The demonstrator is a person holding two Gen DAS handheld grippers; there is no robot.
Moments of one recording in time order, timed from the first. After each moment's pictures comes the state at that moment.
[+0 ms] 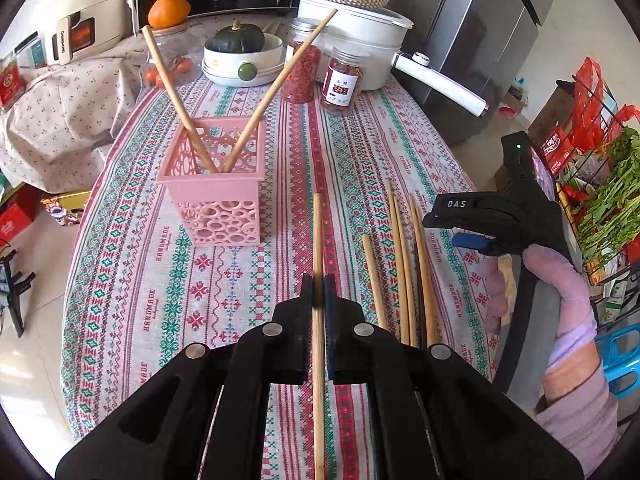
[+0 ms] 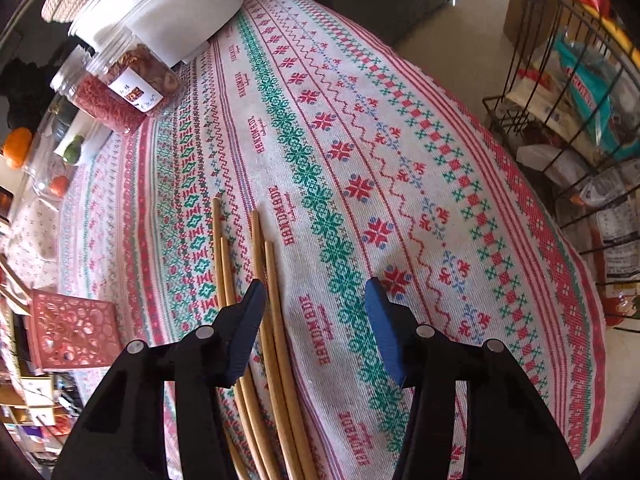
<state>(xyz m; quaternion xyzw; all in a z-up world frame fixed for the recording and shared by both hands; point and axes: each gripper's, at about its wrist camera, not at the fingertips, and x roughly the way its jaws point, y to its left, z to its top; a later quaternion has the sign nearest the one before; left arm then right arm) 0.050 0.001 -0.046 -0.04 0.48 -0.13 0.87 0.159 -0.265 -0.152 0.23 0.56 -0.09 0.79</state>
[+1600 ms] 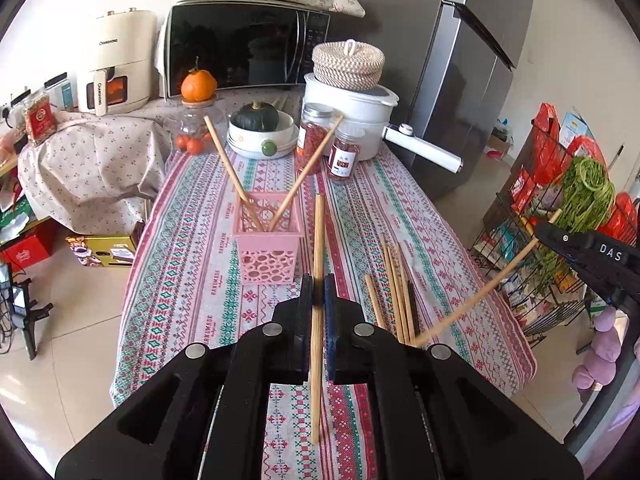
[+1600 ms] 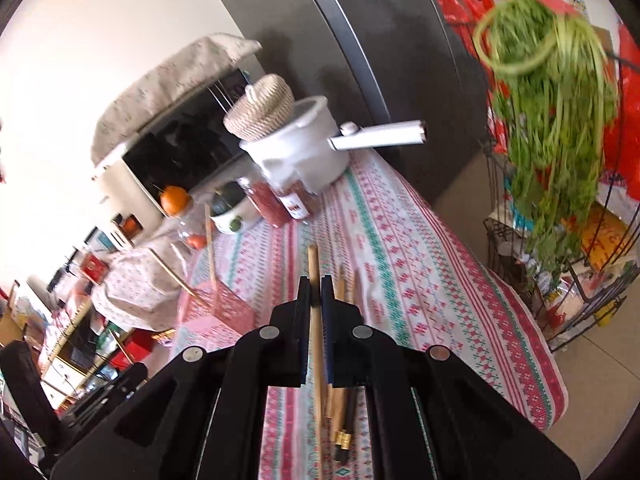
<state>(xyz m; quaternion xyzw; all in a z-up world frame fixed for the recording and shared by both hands) -0.013 0.044 0.026 -0.04 0.37 -0.13 0.92 -0.021 -0.252 0.013 0.24 0.30 0.01 0.92</state>
